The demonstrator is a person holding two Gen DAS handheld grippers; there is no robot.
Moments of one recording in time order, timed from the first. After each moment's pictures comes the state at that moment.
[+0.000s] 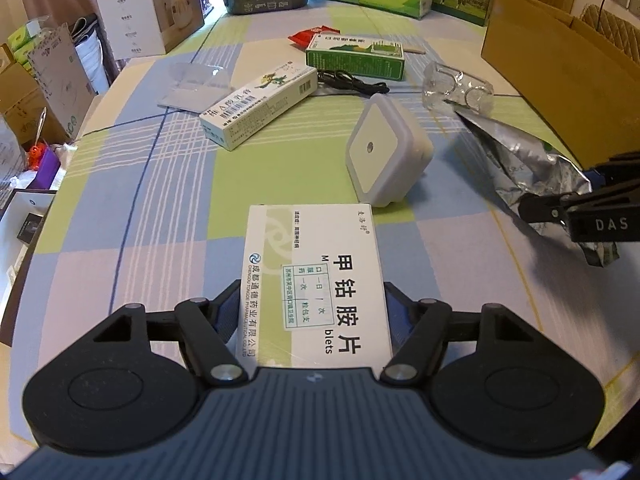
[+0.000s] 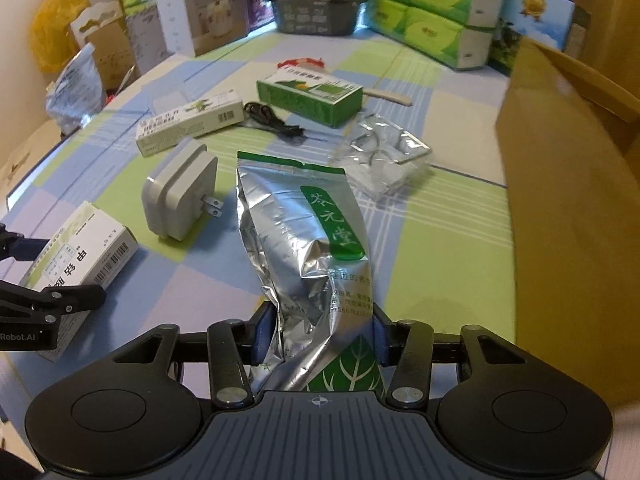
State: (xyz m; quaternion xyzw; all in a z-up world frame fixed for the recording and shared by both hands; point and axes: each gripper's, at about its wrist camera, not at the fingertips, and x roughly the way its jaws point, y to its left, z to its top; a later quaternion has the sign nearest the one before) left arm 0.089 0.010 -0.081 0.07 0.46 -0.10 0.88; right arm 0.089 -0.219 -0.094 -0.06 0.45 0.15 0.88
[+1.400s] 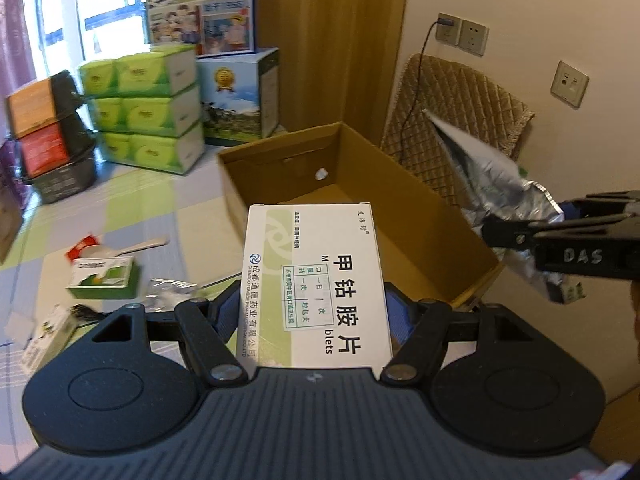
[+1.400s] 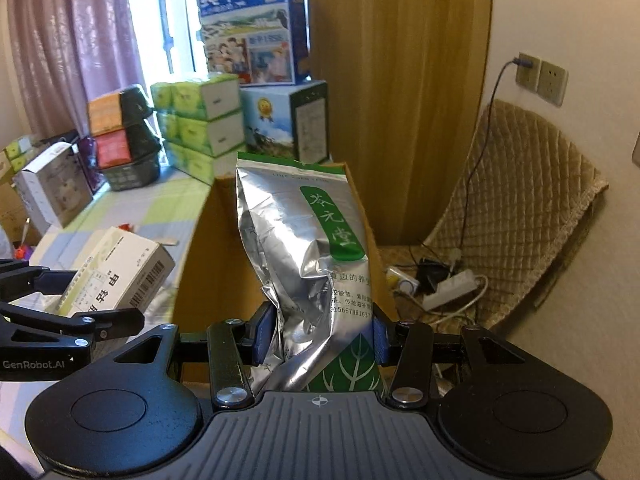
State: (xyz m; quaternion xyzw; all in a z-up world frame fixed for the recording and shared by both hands) left arm 0.096 -0.263 0.074 0.09 0.37 -0.29 0.88; right arm 0.032 -0.459 0.072 0.03 0.36 -0.02 0.93
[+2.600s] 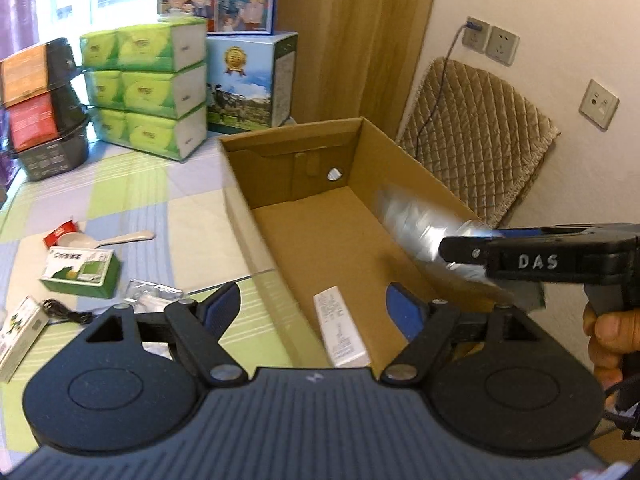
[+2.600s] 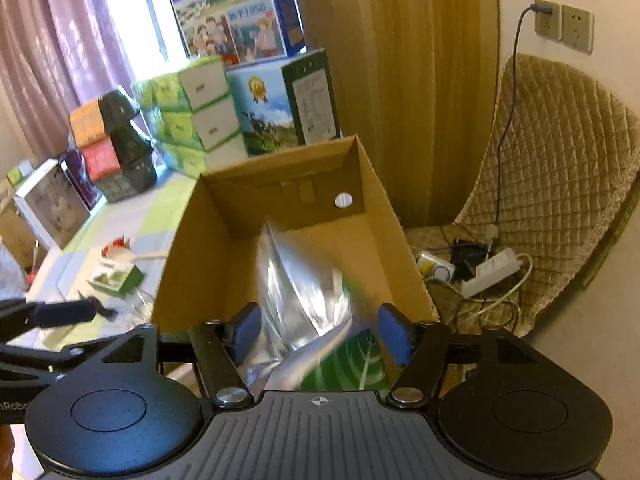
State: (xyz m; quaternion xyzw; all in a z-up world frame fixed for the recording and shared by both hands) left arm 0.138 -0.259 0.047 0.05 0.38 -0.27 0.88; right arm 0.103 -0.474 0.033 0.09 0.37 0.01 0.92
